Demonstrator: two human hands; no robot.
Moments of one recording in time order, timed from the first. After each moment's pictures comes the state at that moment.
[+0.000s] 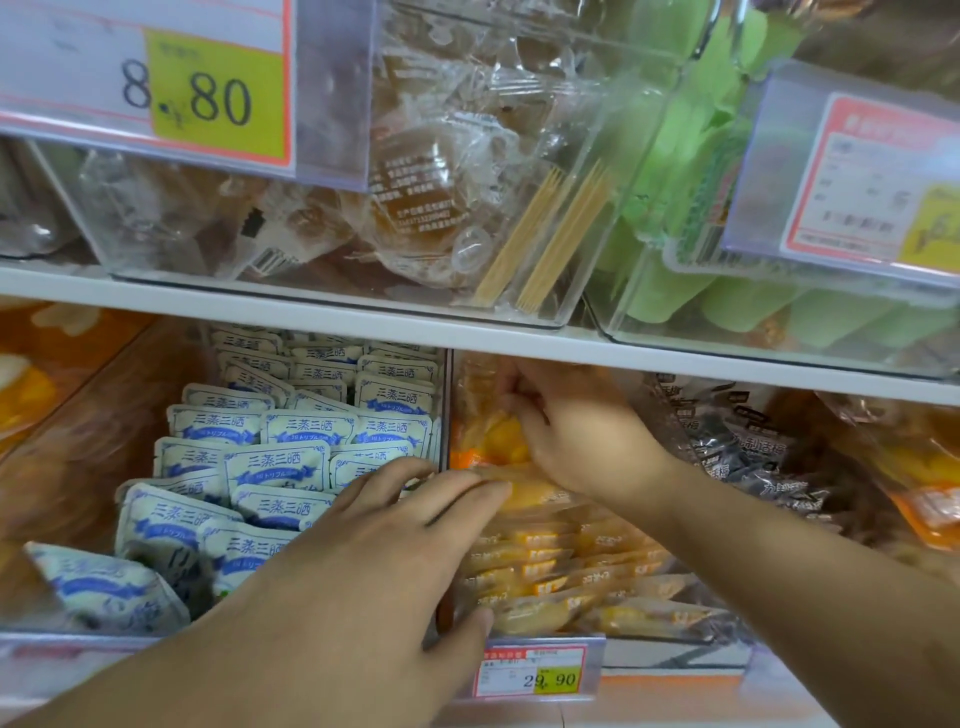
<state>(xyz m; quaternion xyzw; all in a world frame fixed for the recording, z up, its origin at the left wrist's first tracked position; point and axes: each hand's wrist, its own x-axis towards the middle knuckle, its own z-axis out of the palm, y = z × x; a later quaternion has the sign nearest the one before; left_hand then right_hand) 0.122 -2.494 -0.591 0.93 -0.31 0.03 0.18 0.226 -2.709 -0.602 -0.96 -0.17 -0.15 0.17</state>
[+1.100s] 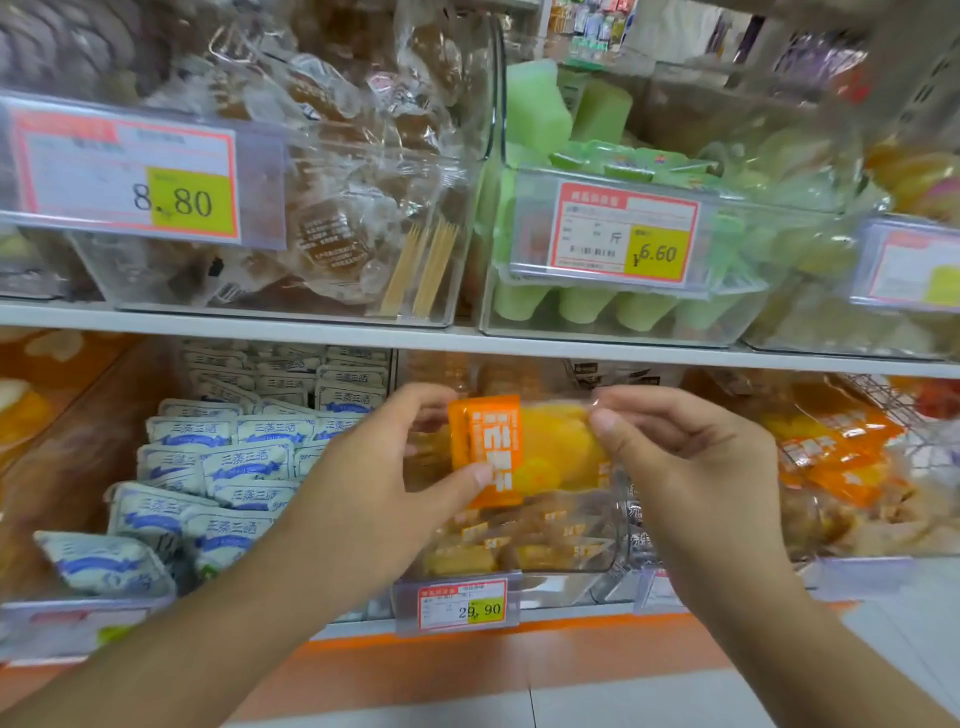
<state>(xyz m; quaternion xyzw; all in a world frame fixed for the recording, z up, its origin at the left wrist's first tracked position) 0.119 -2.530 -0.565 0.86 -0.18 0.03 0.48 0.075 -2.757 -0.543 -0.75 0.04 -0.27 0.61</state>
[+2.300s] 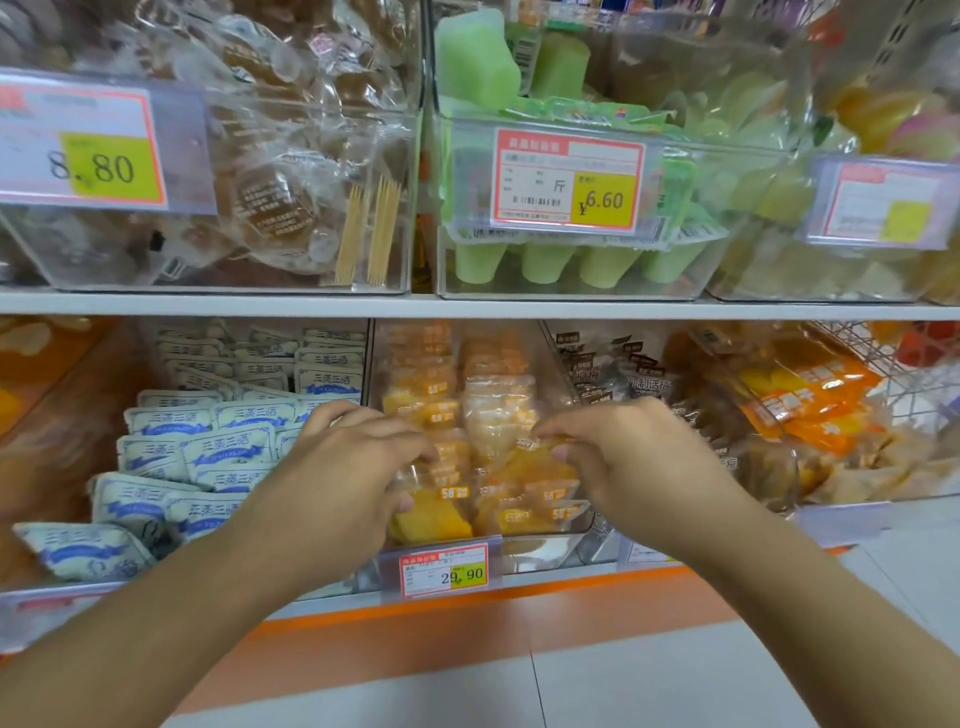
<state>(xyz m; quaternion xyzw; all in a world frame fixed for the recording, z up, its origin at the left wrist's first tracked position) 0.135 -2.516 -0.594 0.94 -0.31 0.06 0.13 0.085 -2.788 -0.560 -0.98 -0.09 -0.10 0.14</state>
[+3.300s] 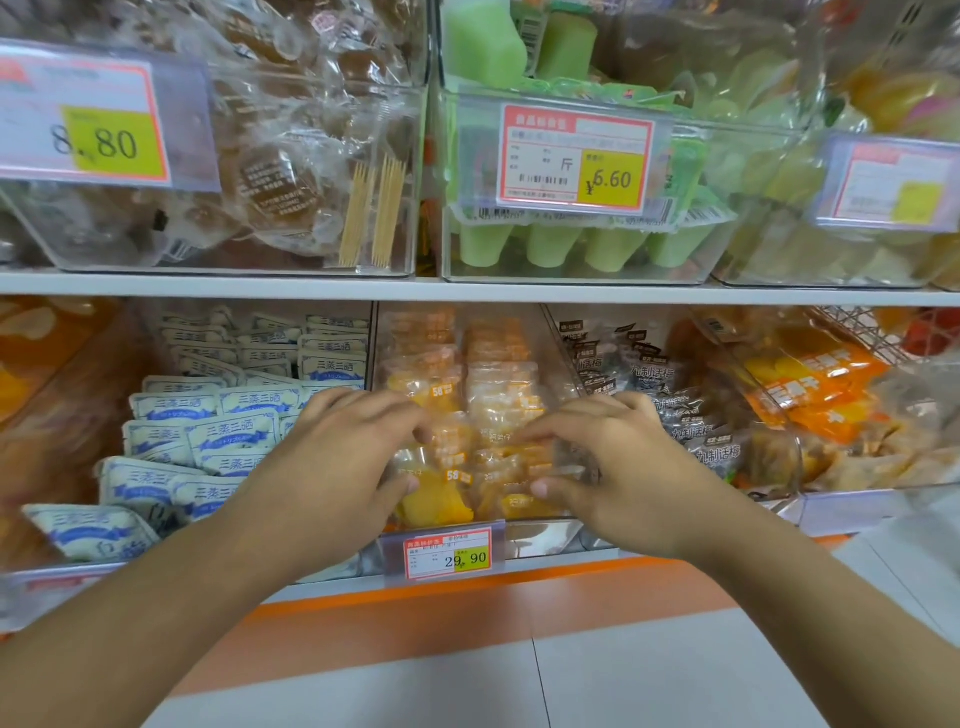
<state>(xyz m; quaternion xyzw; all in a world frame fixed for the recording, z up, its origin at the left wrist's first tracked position) 0.133 -2.511 -0.596 0.93 -0.32 0.07 0.14 0.087 -2.796 -0.585 -0.97 -0.16 -0.05 0.16</state>
